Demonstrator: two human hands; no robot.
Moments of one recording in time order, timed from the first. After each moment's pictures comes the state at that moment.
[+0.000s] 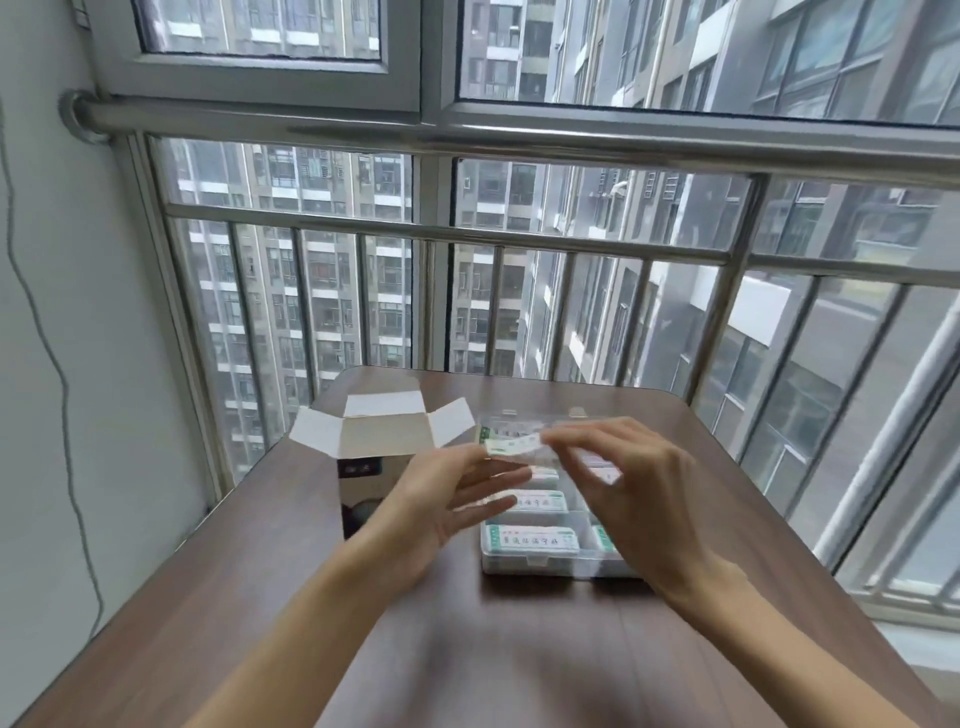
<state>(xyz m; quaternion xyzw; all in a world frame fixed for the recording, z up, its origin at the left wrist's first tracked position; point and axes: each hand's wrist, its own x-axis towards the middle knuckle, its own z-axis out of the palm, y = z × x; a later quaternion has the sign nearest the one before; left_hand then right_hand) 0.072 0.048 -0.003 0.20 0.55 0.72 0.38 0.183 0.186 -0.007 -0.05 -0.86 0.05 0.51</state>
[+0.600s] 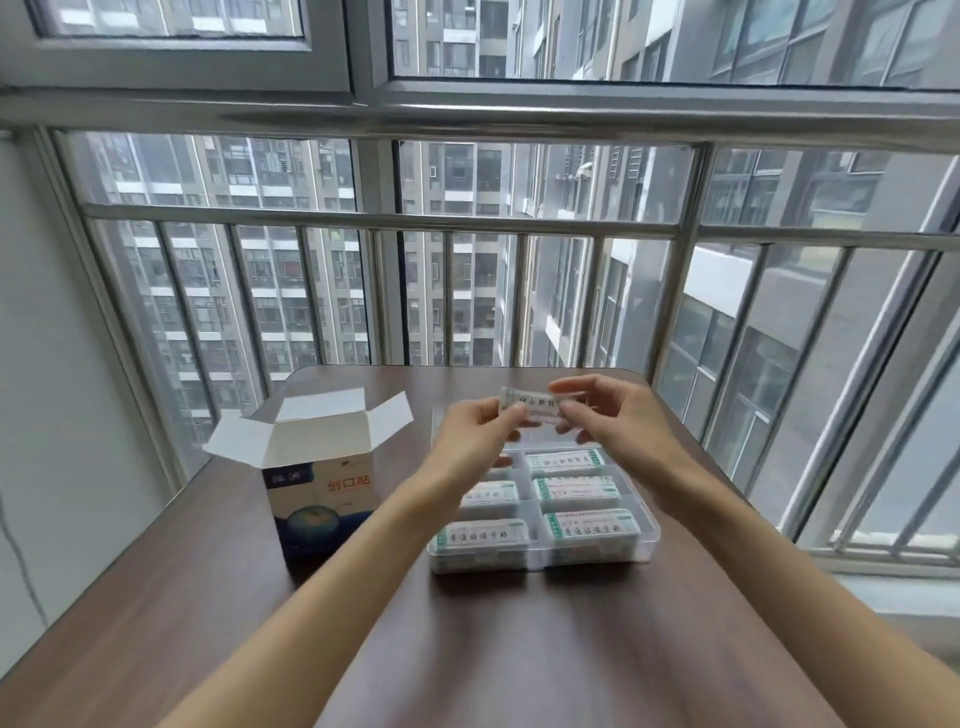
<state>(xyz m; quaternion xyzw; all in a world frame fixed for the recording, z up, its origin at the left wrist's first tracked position) 0.079 0.128 -0.002 0.35 0.67 0.61 0.24 0.188 0.248 0.008 -0.19 -0.80 0.49 0.30</state>
